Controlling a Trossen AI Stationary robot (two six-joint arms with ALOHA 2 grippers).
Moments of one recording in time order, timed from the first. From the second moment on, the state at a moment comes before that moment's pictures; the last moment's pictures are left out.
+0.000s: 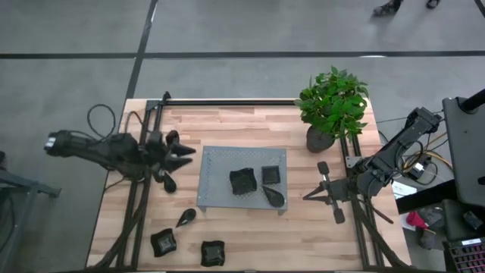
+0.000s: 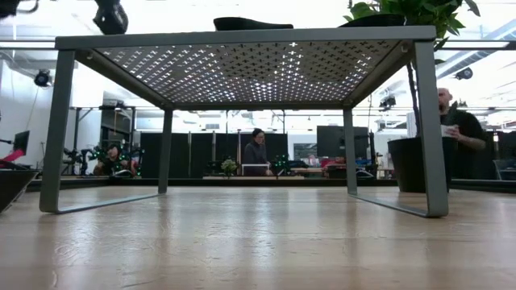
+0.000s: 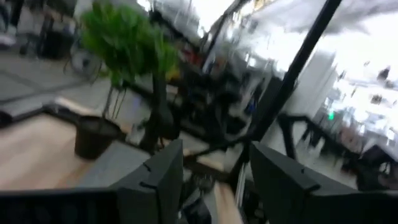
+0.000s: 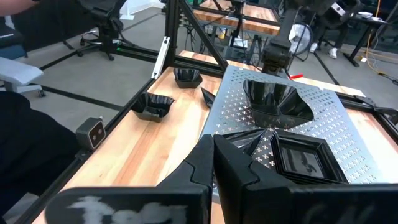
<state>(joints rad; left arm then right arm) -0.20 0.58 0.49 0.19 -0.16 -0.44 0.74 0.84 0.62 -0.08 0.50 0.06</state>
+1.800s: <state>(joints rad) -0.81 1.24 1.18 -0.45 -0.58 -0.49 0.74 0.84 0.62 -0.12 0.50 -0.02</state>
